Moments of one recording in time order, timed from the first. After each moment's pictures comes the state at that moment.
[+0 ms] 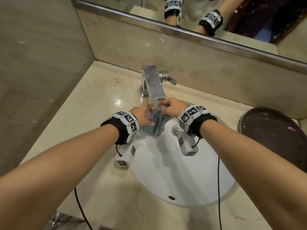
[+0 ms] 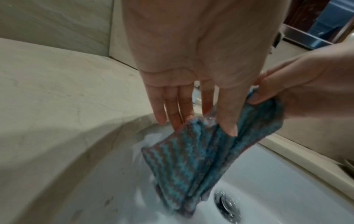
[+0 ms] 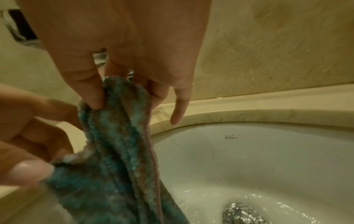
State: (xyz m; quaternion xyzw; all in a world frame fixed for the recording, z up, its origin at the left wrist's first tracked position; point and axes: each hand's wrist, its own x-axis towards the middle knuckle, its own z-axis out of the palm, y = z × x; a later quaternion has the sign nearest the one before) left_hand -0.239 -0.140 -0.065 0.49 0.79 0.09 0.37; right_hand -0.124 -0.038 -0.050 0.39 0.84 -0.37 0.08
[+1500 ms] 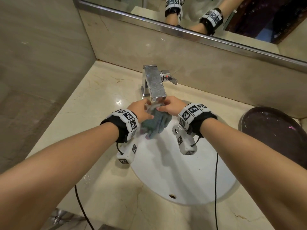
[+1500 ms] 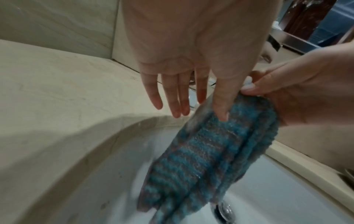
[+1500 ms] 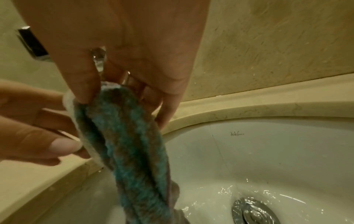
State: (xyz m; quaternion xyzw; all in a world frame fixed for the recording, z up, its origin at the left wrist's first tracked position) left_hand -0.245 -0.138 -0.060 0.45 0.80 0.17 0.36; right_hand -0.128 -0.047 -0.039 0.41 0.78 -0.47 0.05
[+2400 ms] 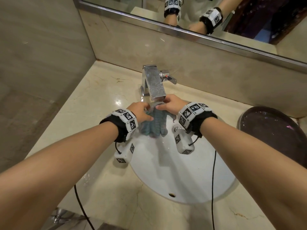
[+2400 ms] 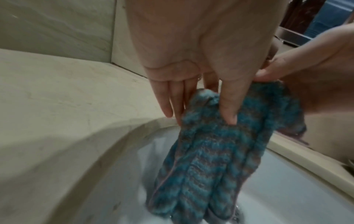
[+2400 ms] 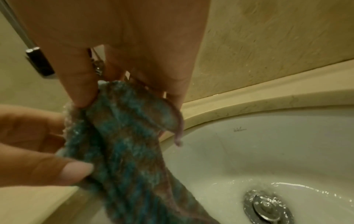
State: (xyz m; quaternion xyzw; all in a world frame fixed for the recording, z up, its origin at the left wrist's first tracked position) left_hand -0.246 -0.141 -0.062 0.48 0.79 0.13 0.35; right_hand -0.122 -0.049 -0.034 0.41 0.76 -0.51 0.01
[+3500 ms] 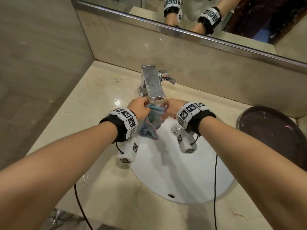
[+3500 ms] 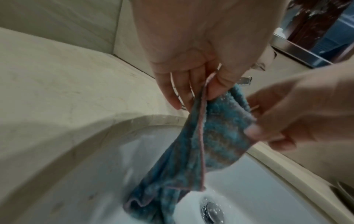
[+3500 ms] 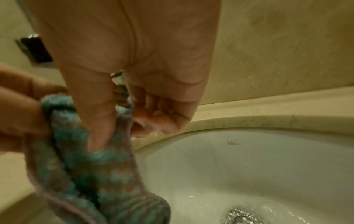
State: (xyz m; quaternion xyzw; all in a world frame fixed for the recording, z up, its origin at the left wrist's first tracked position) left_hand -0.239 -0.134 -0.056 0.45 0.81 0.24 0.31; right_hand -0.122 -0.039 -0.042 0.43 0.80 -0.39 0.16
